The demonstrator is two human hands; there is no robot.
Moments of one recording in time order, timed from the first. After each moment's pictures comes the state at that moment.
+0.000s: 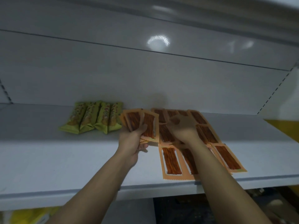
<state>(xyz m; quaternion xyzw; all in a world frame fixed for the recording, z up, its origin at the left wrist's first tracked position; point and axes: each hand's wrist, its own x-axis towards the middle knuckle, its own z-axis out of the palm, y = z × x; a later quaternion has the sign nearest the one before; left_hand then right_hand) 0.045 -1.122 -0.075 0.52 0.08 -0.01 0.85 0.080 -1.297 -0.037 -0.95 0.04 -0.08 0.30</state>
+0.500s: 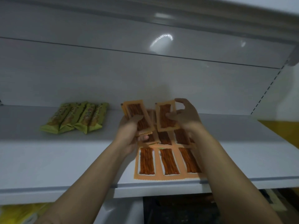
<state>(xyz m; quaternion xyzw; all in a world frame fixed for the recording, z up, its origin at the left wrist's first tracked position) 0.040 -1.191 -0.026 0.54 0.05 -0.01 0.84 0.083 -1.370 0.000 -0.82 0.01 -0.08 0.57</state>
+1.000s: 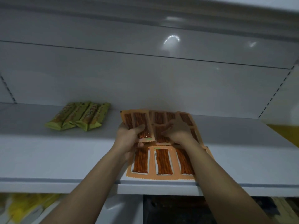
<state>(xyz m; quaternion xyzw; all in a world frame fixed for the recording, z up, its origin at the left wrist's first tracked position) 0.032 -1.208 -0.046 0.56 0.10 0.02 0.82 0.083 -1.375 -0.035 -0.96 0.00 0.02 0.28</state>
